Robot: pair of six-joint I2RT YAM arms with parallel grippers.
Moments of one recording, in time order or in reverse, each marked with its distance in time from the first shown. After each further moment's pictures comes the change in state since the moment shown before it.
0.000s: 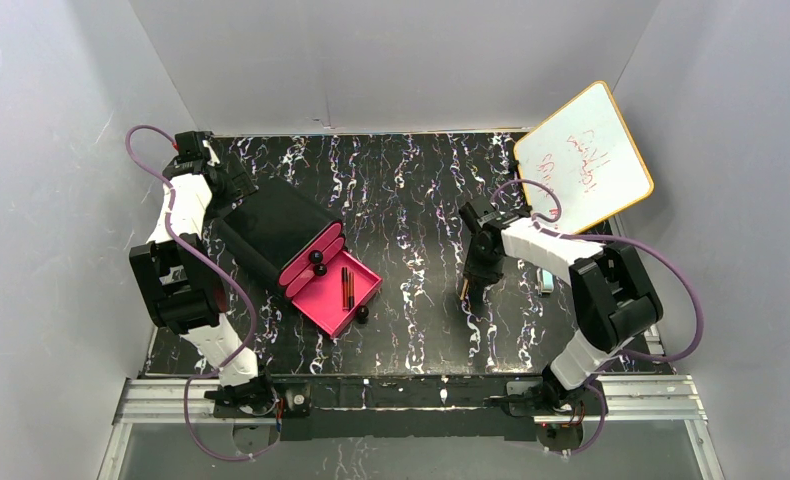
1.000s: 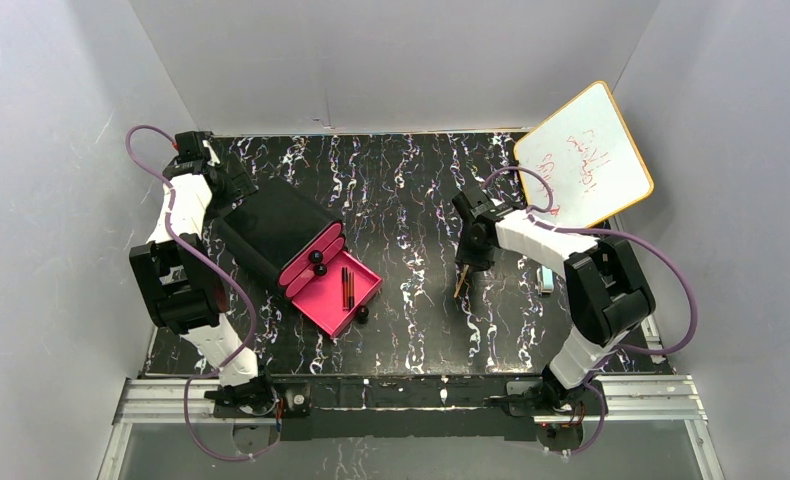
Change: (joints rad) left arm 0.000 0.000 0.000 0.000 0.001 0.000; right arm 0.014 0.047 0.081 0.049 0.000 -0.022
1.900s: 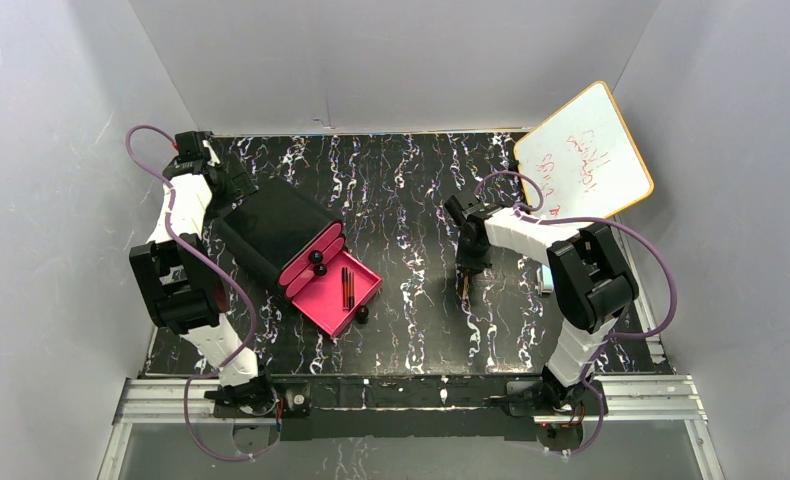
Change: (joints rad) left arm 0.000 0.000 0.000 0.000 0.000 0.000; right arm 0.014 0.106 0.033 -0.023 0.029 -0.025
